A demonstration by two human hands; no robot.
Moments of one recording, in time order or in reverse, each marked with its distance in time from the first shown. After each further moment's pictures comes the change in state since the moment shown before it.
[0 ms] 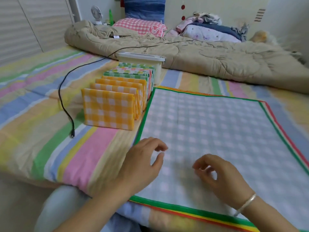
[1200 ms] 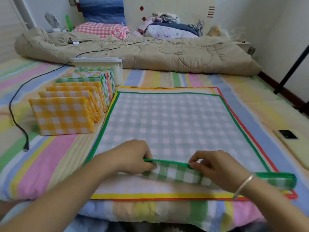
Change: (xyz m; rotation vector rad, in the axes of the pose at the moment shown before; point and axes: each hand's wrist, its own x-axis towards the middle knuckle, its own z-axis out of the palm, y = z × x) left_hand 0.050 0.091 0.012 0.364 -0.938 -0.082; right_hand -0.058 0.024 -0.080 -0.183 -0.139 0.161
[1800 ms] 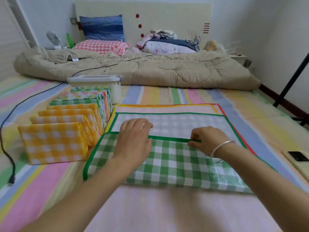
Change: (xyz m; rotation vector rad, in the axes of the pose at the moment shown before) left_hand 0.077 -0.020 -0.031 0.236 0.840 -0.014; right_hand 0.133 0.026 -0.047 -0.372 0.031 0.162
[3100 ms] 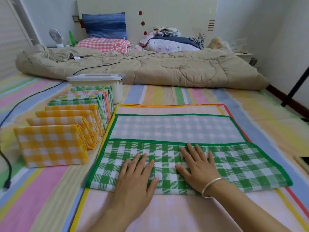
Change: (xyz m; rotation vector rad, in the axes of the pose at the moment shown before) left_hand -0.081 -0.006 0.071 0.067 -0.357 -0.077; right_hand -0.017 -0.027 0.093 0.037 -0.156 0.040
